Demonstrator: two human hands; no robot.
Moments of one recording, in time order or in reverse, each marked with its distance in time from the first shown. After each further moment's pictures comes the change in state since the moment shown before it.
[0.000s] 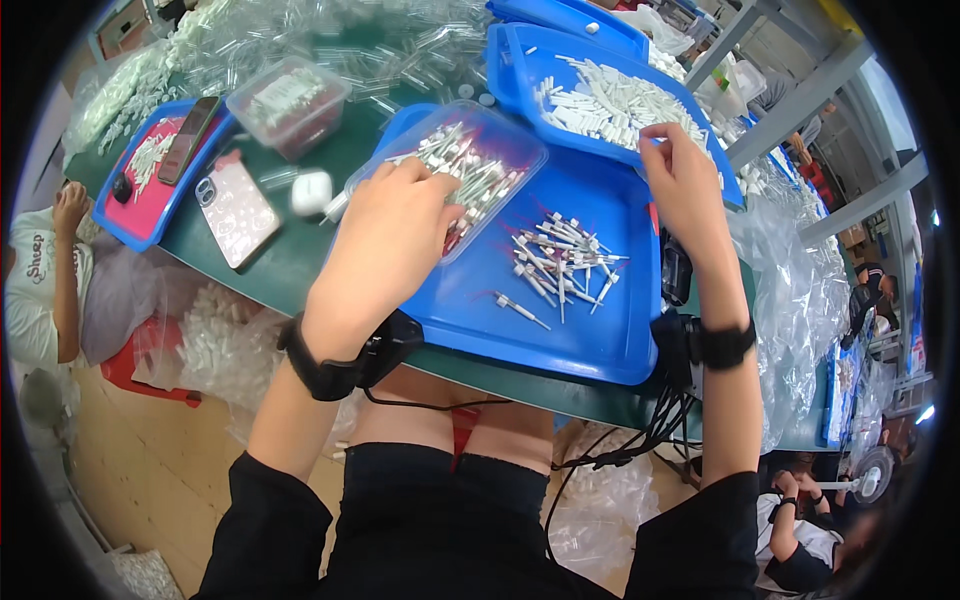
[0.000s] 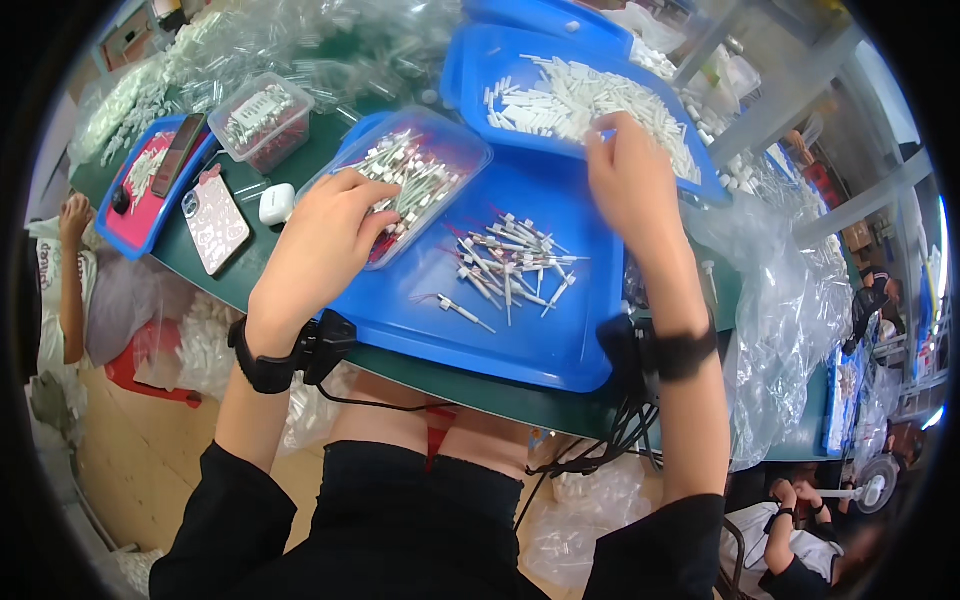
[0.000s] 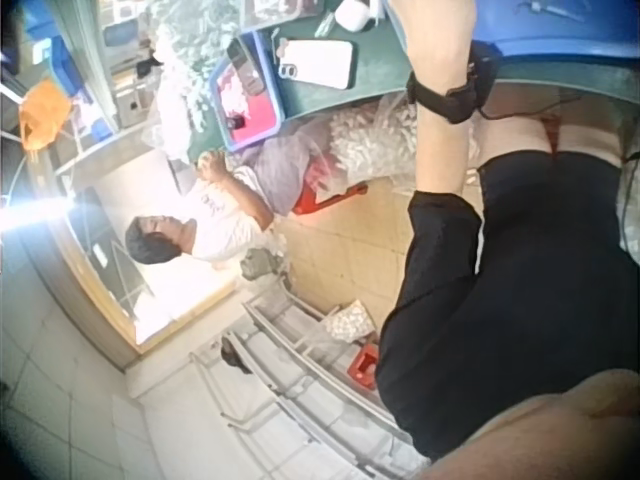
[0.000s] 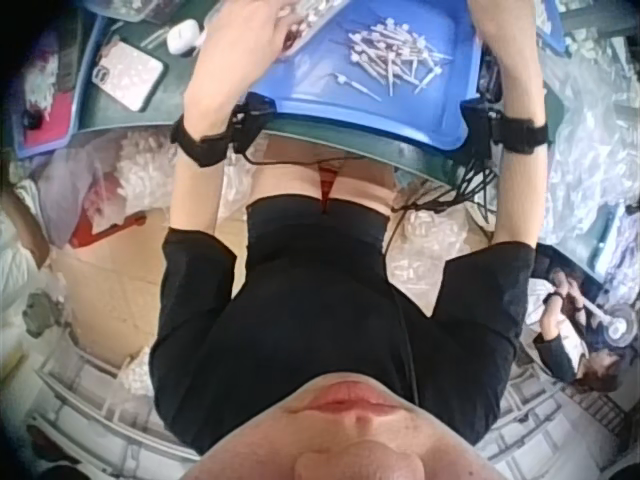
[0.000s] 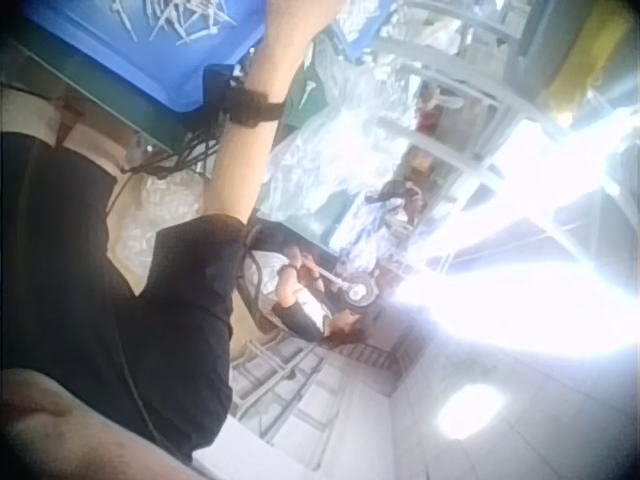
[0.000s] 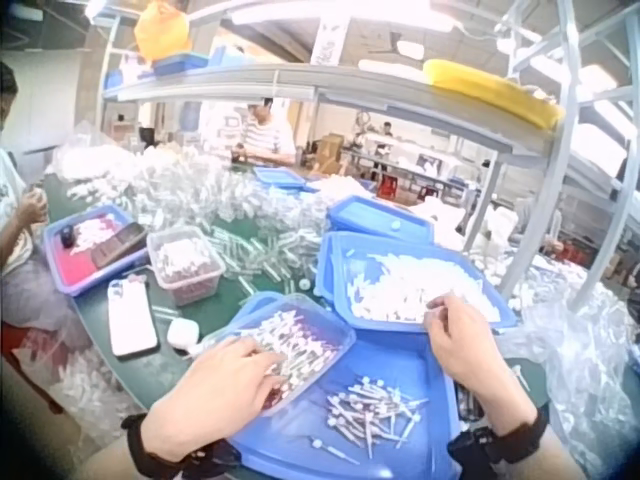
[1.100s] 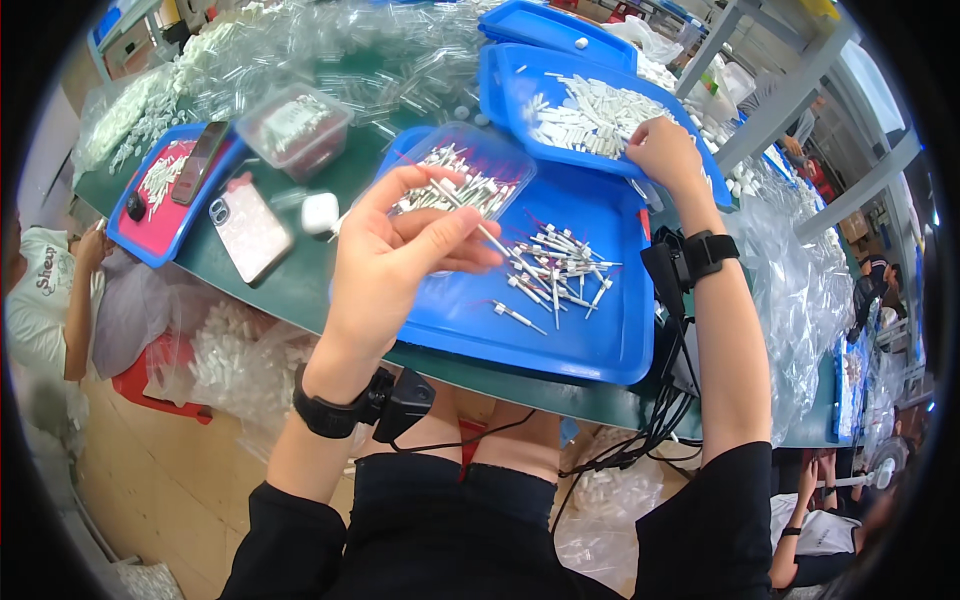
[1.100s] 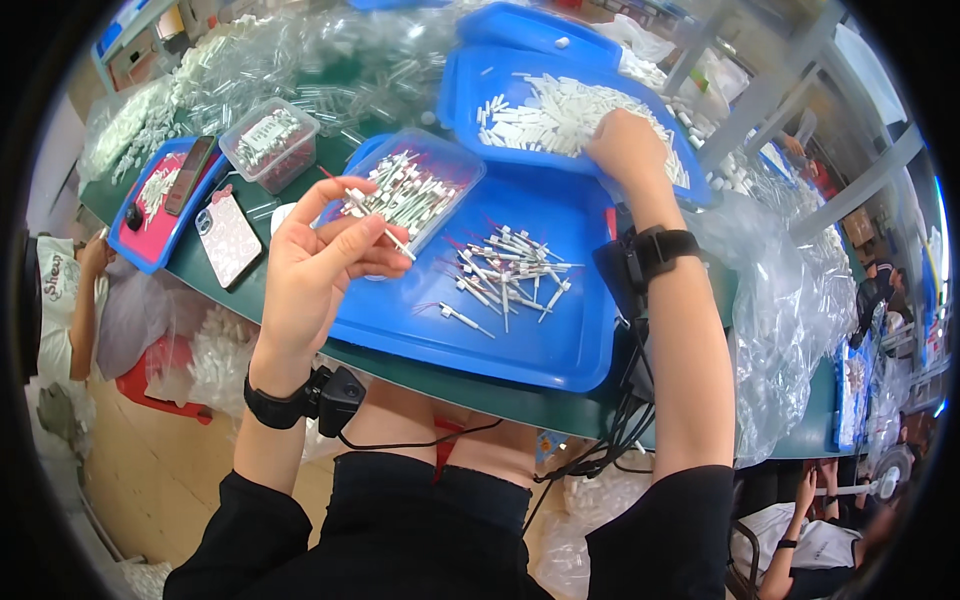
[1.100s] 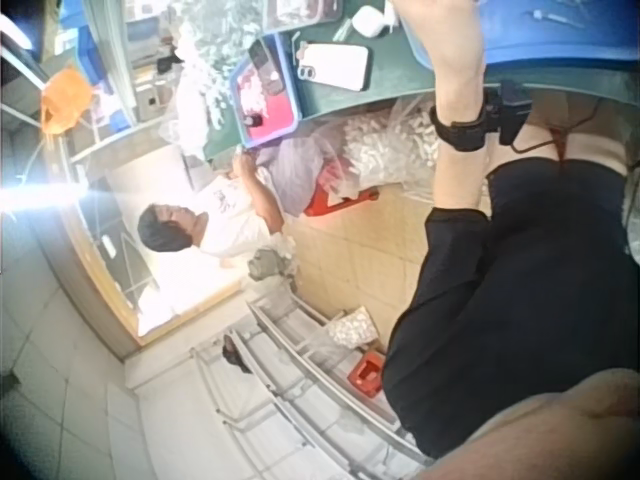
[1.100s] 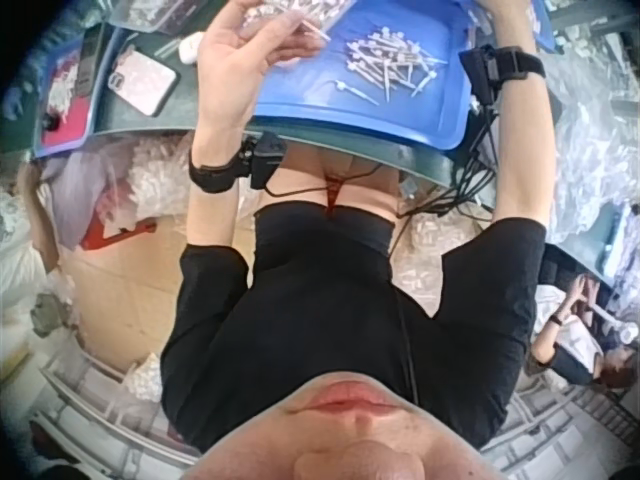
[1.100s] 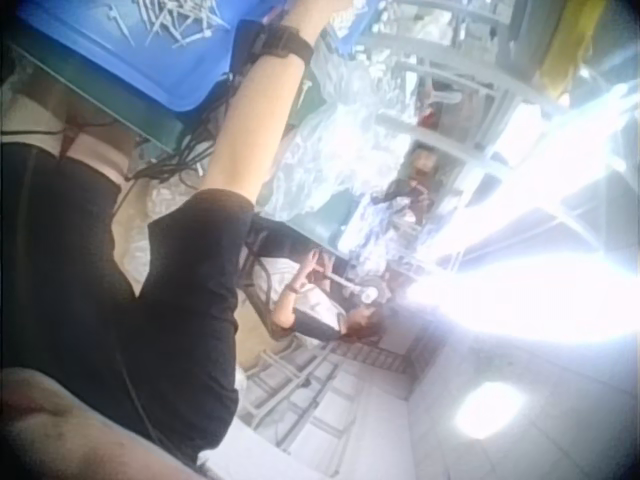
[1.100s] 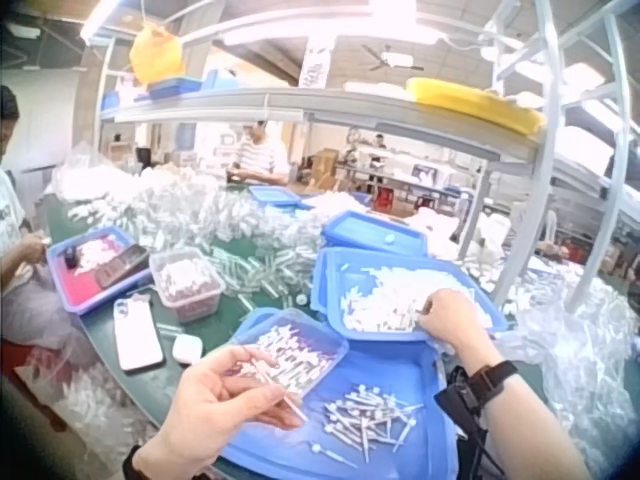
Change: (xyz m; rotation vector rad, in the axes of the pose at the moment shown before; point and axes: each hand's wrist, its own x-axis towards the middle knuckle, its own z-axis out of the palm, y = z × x) left_hand -0.015 0.034 -0.024 -1.408 0.077 -0.319; right_hand 0.064 0.039 0.012 -0.365 -0.225 0.158
